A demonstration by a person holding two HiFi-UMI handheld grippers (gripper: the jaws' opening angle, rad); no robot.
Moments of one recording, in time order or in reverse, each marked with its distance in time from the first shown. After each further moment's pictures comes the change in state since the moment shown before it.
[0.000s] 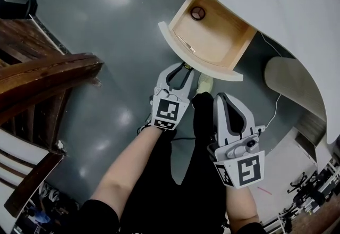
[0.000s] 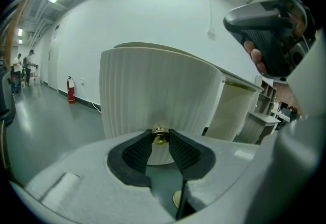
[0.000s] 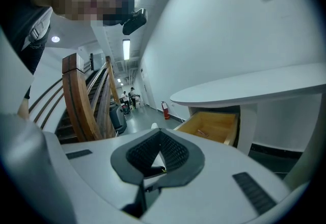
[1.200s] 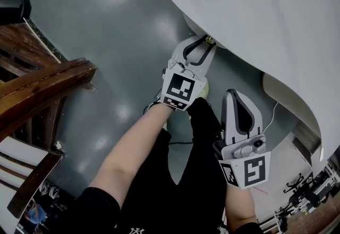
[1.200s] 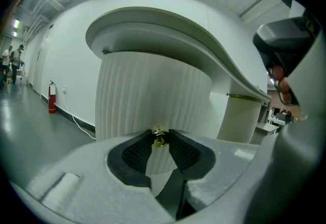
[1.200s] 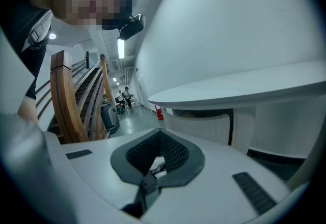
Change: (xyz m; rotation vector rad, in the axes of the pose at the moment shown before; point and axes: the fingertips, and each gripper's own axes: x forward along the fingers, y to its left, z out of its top) left arm 0.143 0.007 0.092 0.015 -0.174 -0.112; right arm 0.049 -0.091 0.010 -0.005 -0.006 -0.044
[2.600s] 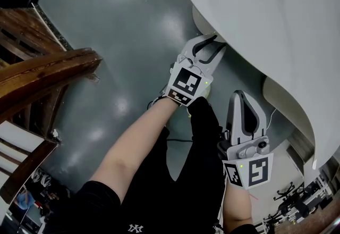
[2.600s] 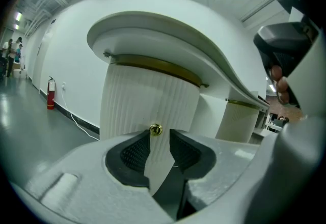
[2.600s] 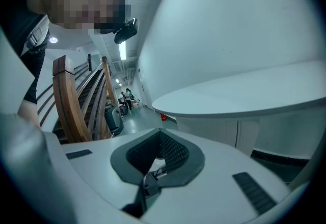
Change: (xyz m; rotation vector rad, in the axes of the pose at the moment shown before) left arm -0.003 0.005 0.012 -0.041 -0.005 -0.028; right arm 0.002 0.007 0.017 0.017 0.004 0.039
